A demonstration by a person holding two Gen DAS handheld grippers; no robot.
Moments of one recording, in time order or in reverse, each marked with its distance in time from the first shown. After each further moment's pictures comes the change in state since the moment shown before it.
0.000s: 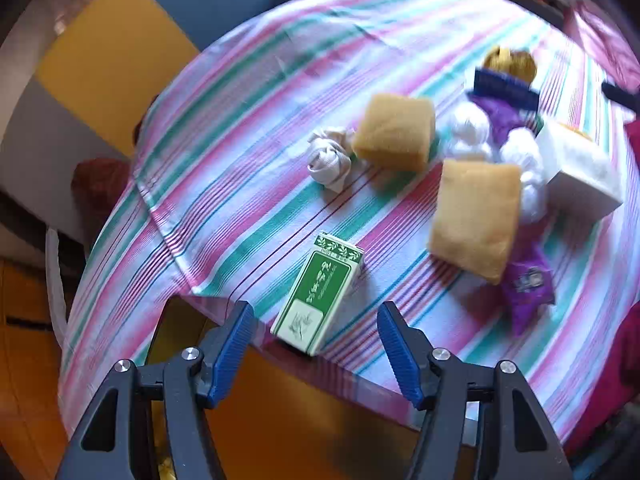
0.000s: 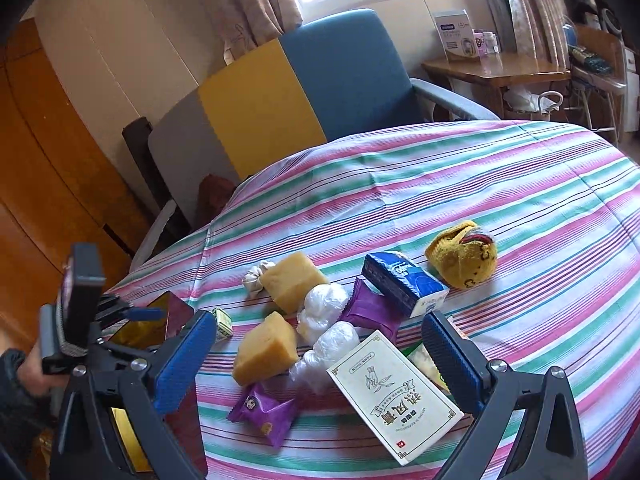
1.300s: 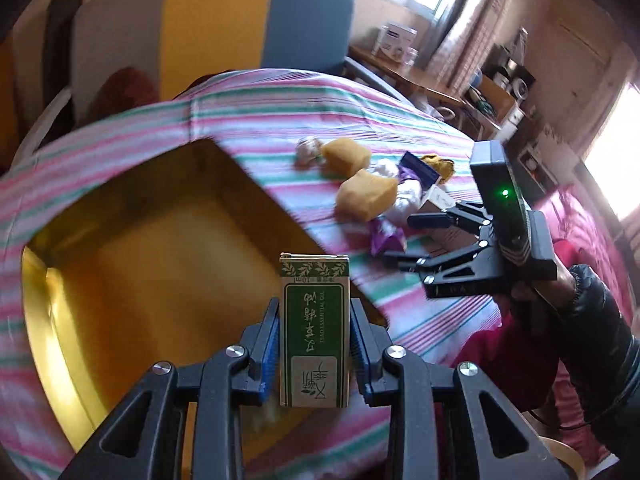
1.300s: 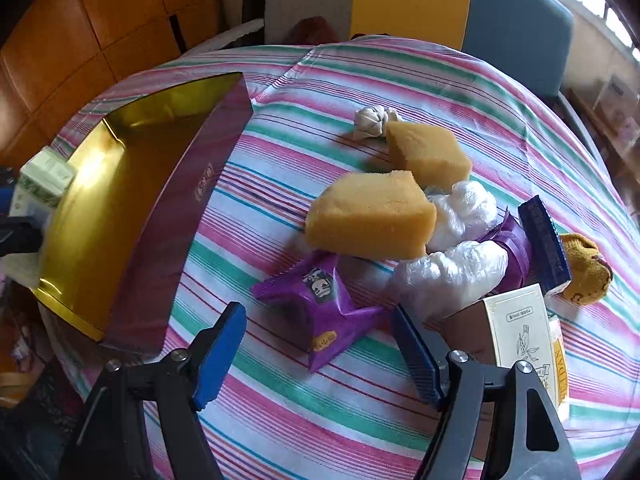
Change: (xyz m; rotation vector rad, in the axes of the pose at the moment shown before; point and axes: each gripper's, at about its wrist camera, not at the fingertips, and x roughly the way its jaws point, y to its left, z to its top) left arm -0.101 -0.015 -0.187 -0.560 -0.325 -0.336; right arm 0.080 0.088 -0.084 -0.632 0.417 -0.006
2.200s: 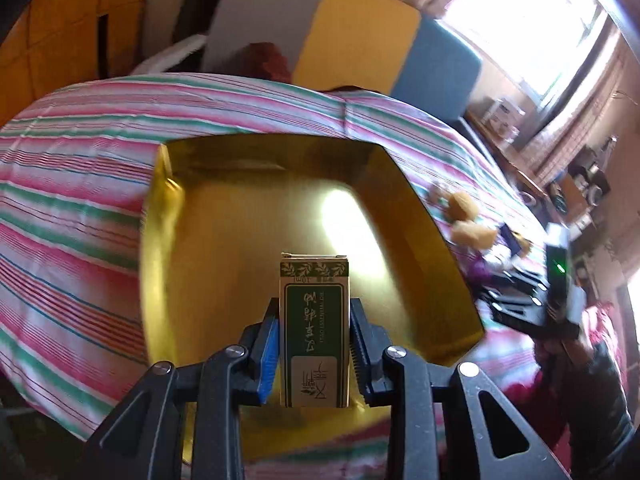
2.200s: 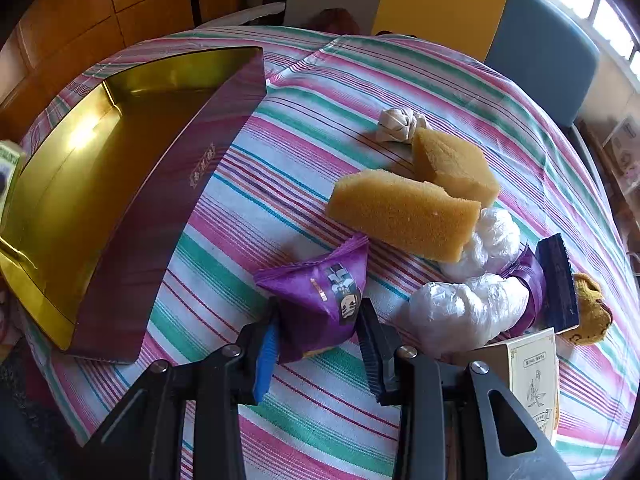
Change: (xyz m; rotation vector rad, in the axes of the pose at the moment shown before) left arm -0.038 0.097 -0.042 -0.375 -0.112 0.190; right arm 0.023 0.018 0.012 -0.109 0.033 -0.062
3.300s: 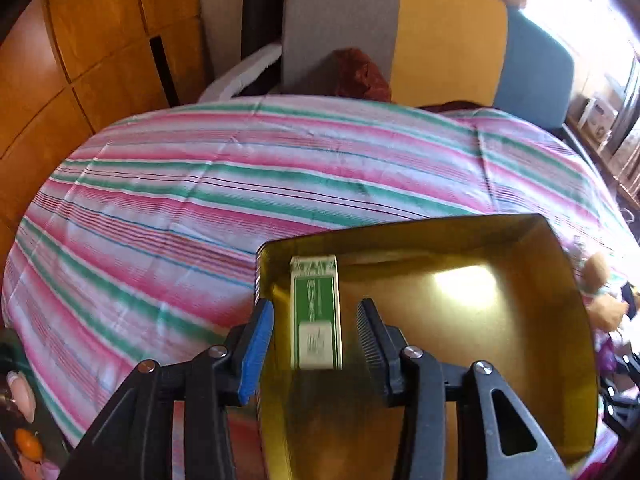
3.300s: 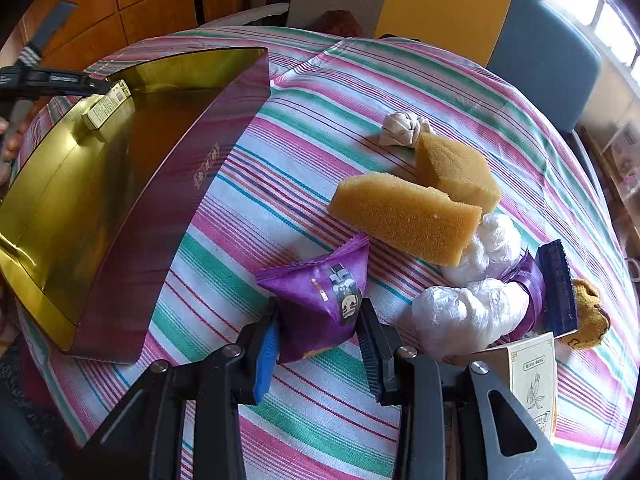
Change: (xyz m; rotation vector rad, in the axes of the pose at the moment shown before) left arm 0.051 0.058 0.081 0.009 -0.025 0.355; right arm -0.001 0.000 0.001 -0.006 -0.006 -0.007
